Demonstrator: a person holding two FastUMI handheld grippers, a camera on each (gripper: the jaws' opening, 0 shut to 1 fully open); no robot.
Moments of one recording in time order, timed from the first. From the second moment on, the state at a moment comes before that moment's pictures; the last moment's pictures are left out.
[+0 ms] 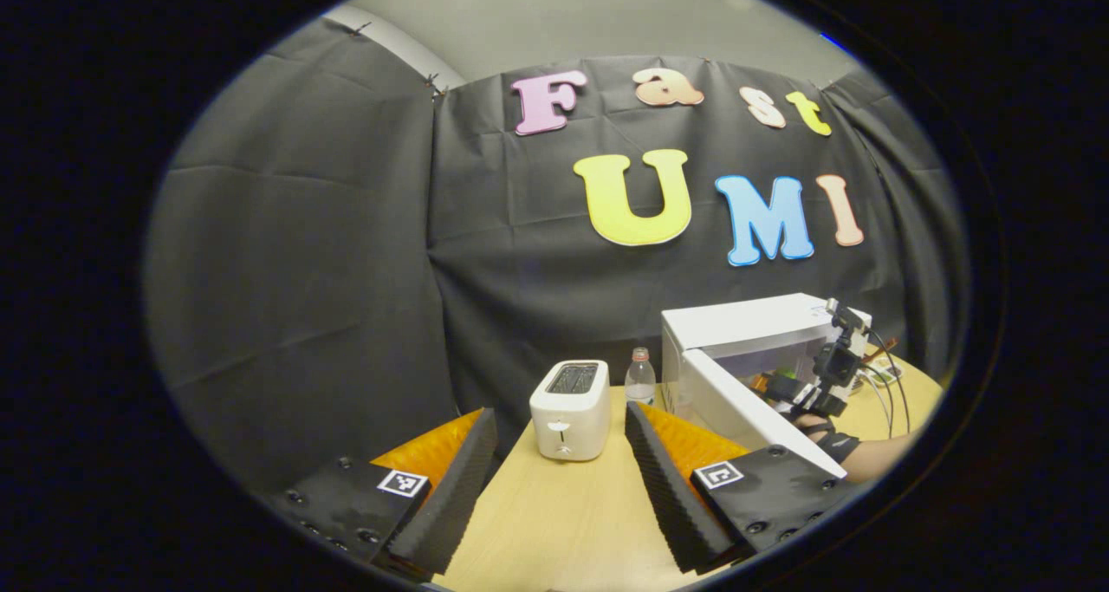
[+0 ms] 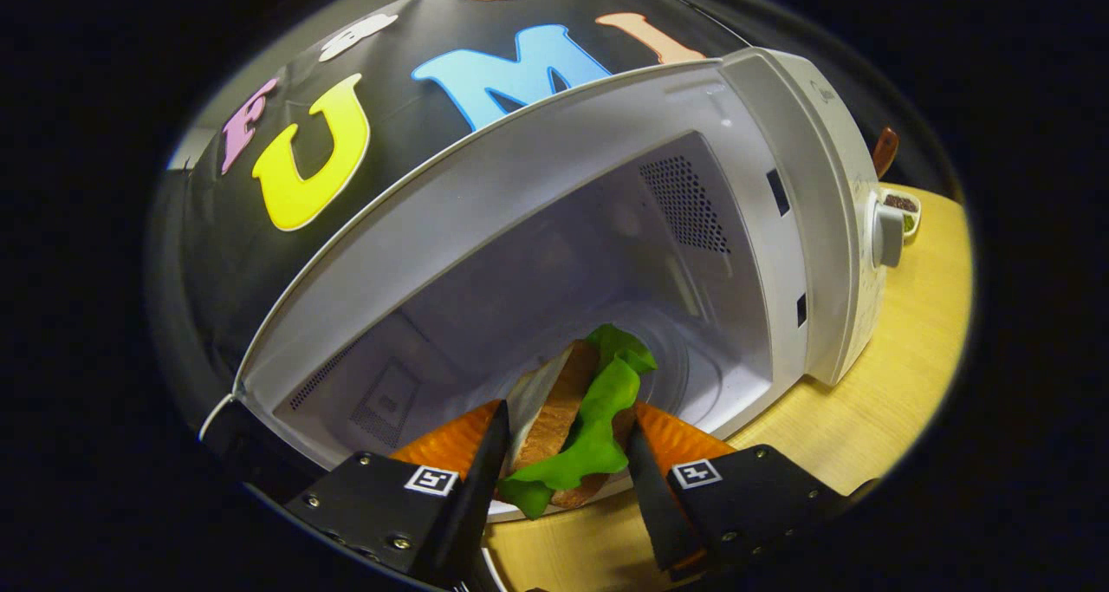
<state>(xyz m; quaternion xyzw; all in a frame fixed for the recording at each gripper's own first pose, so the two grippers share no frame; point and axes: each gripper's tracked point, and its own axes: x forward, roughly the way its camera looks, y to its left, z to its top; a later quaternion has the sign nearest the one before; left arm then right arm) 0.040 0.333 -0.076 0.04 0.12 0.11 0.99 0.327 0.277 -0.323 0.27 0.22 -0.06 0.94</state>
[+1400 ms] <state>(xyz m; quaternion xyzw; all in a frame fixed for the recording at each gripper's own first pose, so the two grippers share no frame) 0.021 0.294 -0.120 0.04 0.07 0.14 0.99 0.153 0.133 -0.091 0.01 0.07 0.00 1.00</state>
